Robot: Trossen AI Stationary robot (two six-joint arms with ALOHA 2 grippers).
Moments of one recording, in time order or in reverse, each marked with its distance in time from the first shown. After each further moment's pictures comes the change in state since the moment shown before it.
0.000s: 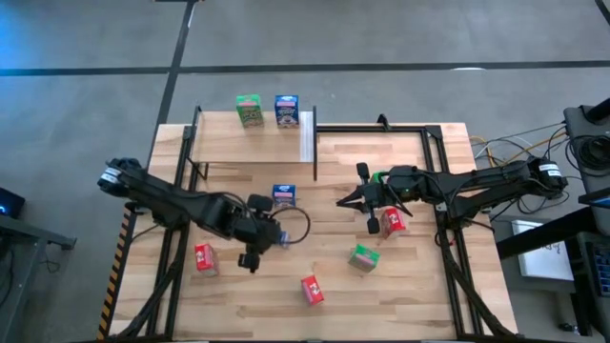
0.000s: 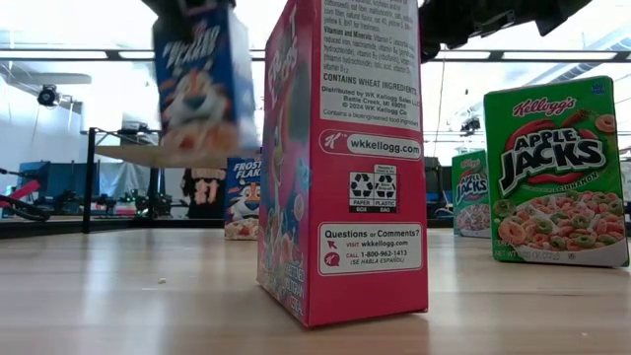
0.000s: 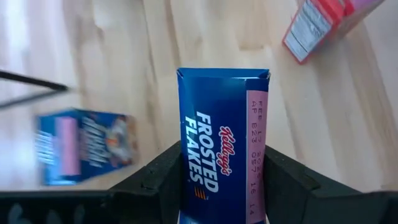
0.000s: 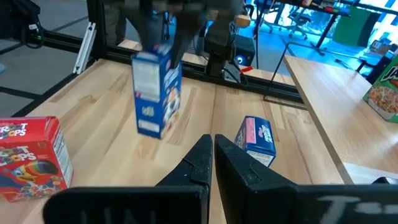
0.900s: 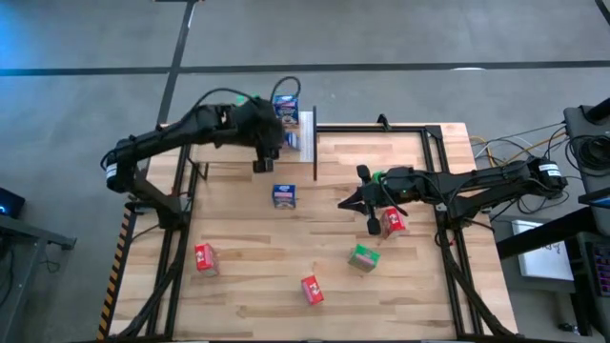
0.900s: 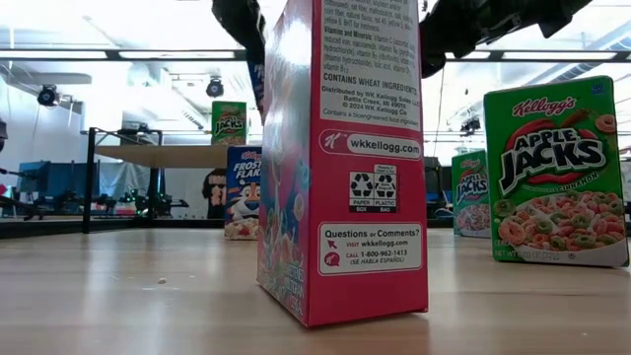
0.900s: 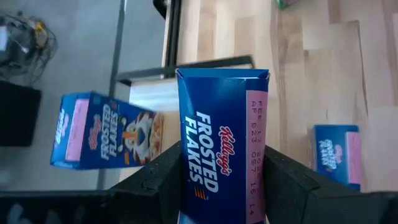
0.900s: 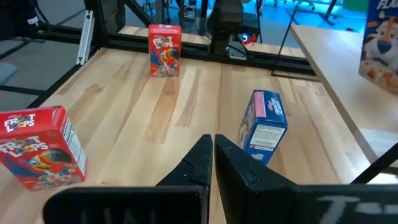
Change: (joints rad) left arm 0.670 0.011 0.299 -0.033 0.029 0.526; right arm 0.000 0.000 0.000 -0.079 0.000 0.091
